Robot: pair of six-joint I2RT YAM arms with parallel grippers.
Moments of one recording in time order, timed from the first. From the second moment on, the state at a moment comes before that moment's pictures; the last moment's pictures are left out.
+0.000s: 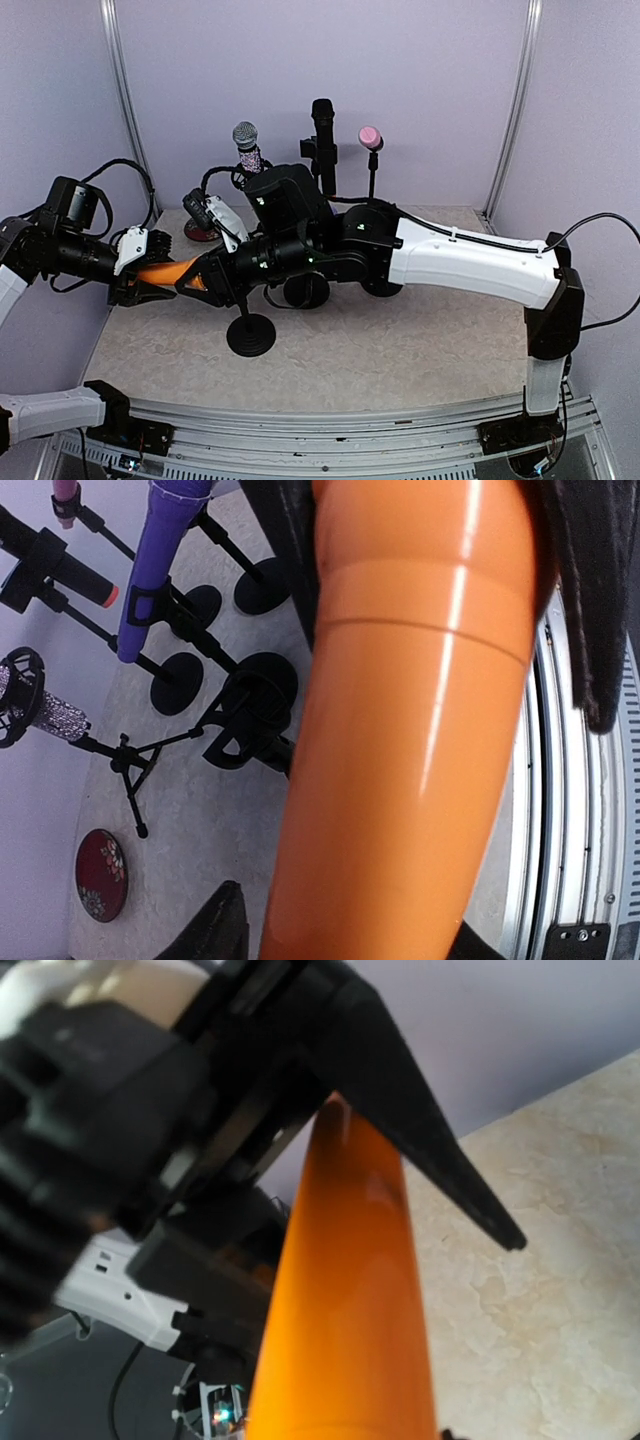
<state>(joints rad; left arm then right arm) -0.34 0.89 1.19 -1.13 0.56 1.03 1.27 2.00 2.01 -0.36 -0.22 0.34</state>
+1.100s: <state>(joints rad) 0.29 1.18 0.81 -0.61 0.34 1.06 1.25 1.79 1.56 -0.13 0.13 0.26</state>
